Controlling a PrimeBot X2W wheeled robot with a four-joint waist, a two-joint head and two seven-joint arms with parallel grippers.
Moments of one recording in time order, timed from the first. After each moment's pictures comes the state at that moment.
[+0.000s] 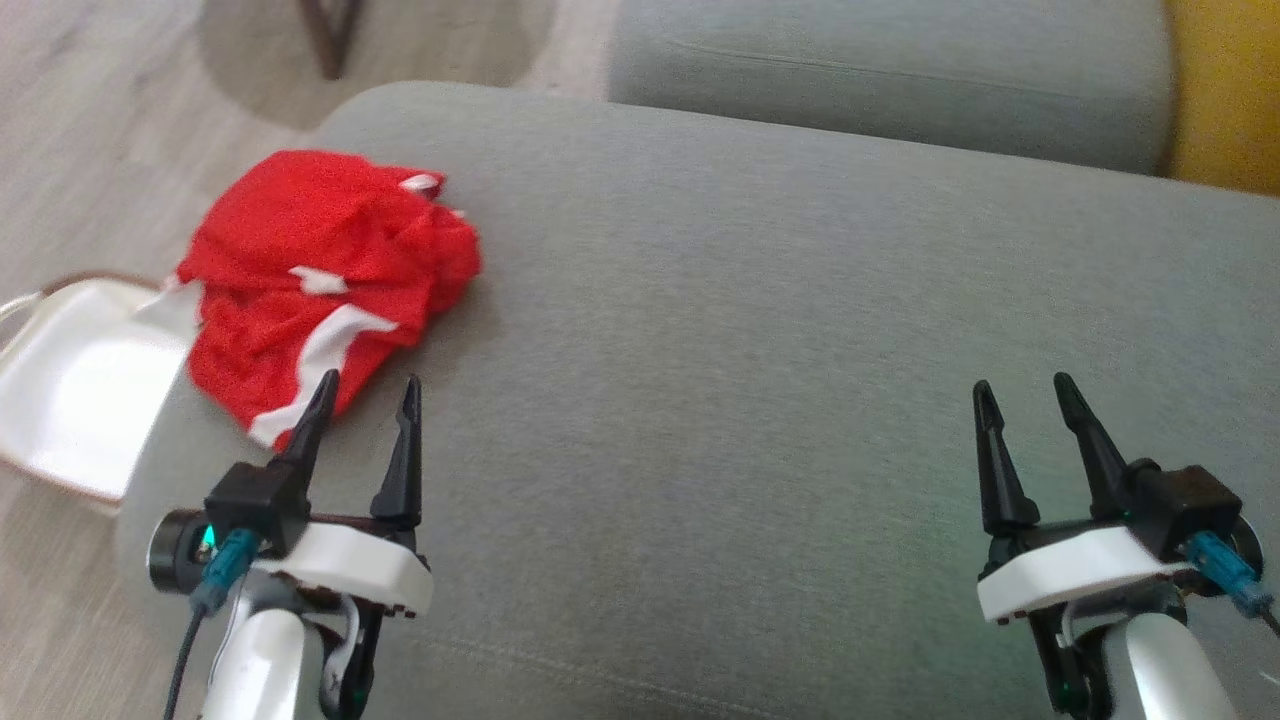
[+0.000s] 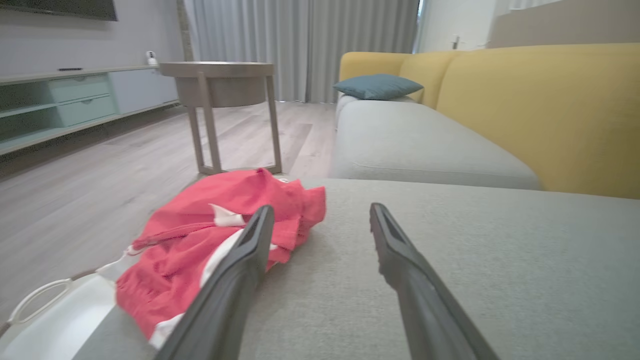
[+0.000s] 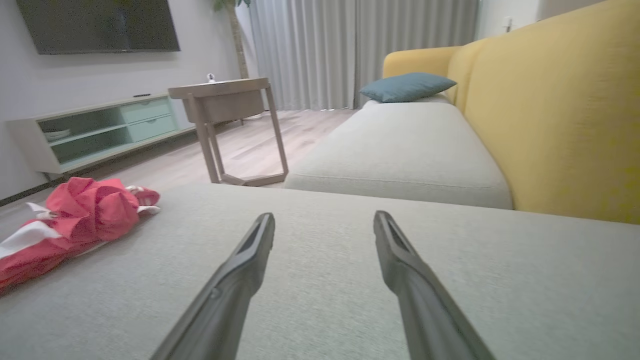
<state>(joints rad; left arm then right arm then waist) -0.11 0.05 -0.11 0.25 -0.08 -0.09 -0.25 -0.04 -0.07 0.03 0.17 0.13 0.12 -0.14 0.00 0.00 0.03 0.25</state>
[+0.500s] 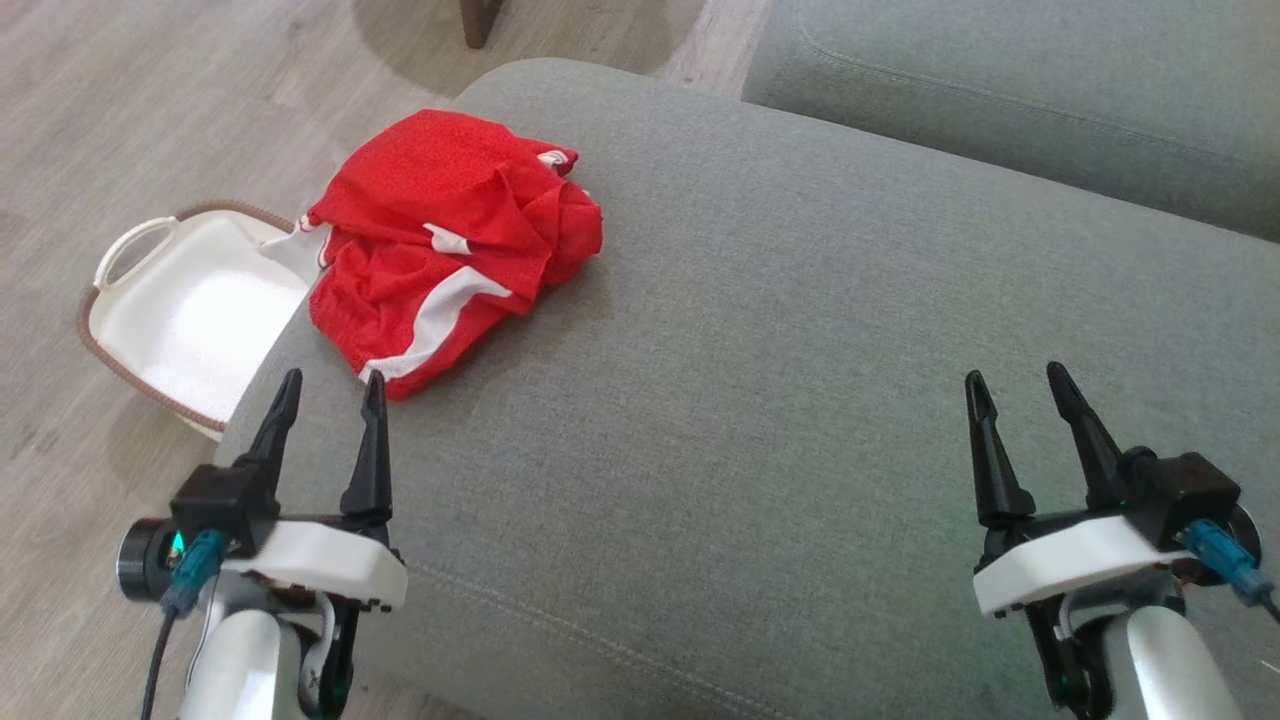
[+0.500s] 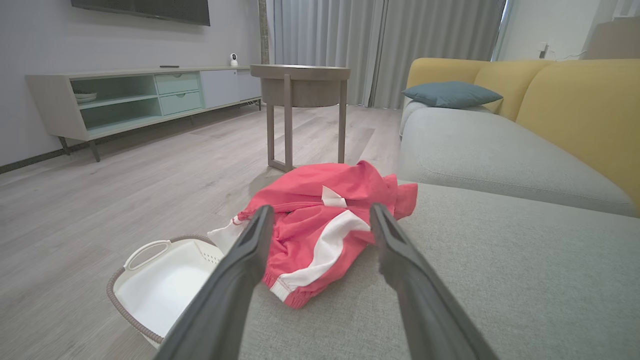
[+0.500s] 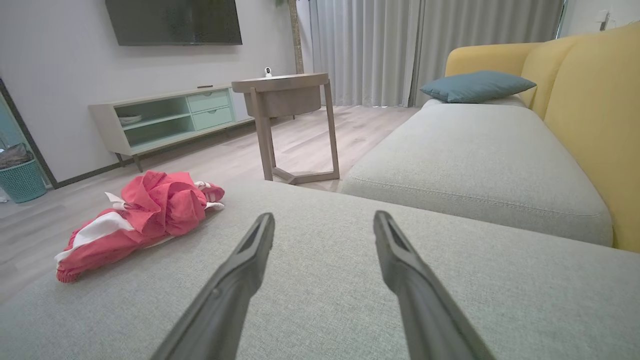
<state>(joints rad) -0.11 0.06 -0.06 0.25 -0.08 -0.08 -0.25 -0.04 -0.06 0.03 0.12 0.13 0.12 -0.09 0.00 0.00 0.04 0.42</state>
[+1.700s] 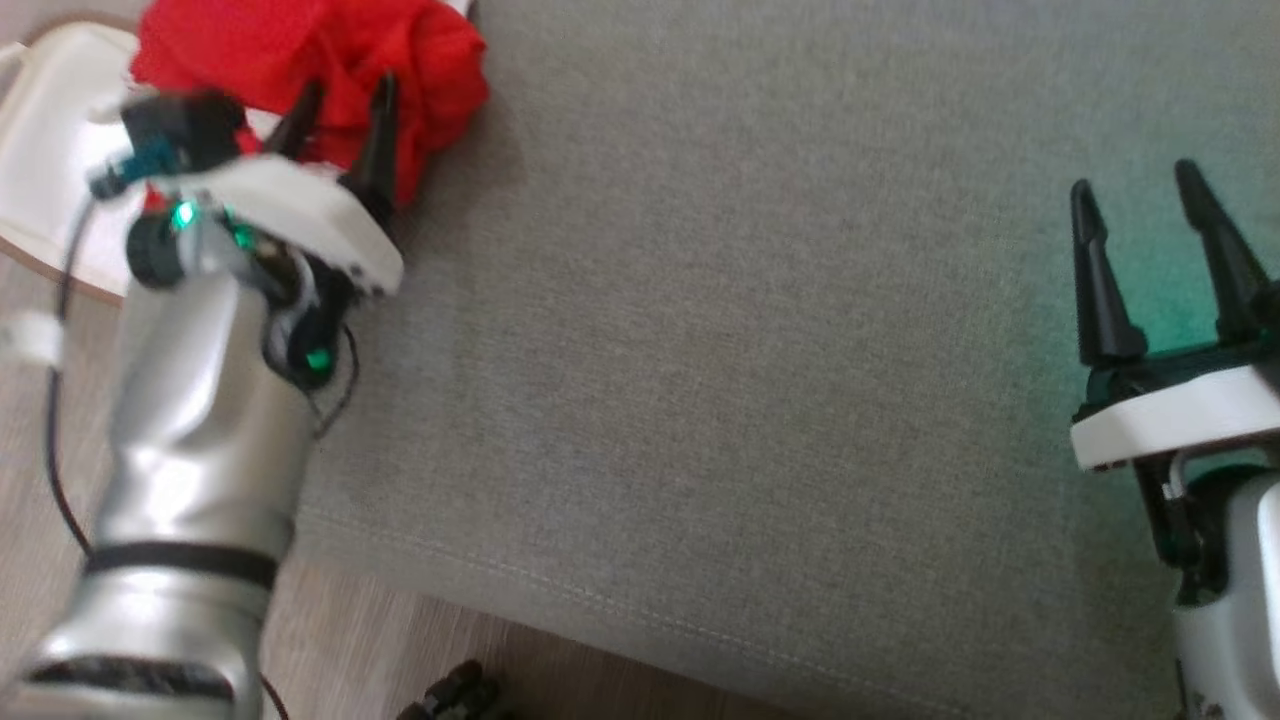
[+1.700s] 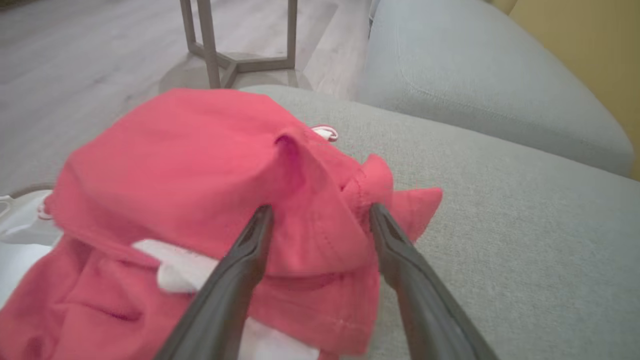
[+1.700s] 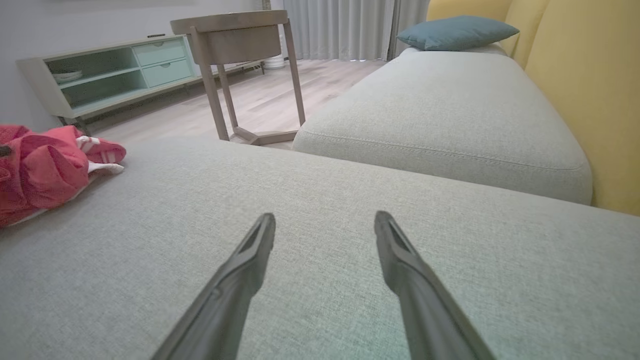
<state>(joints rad) -0.76 0.11 -0.22 0.74 -0.44 -0.12 -0.11 -0.19 -0.17 -0.01 -0.10 0.10 0.12 0.06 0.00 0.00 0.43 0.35</state>
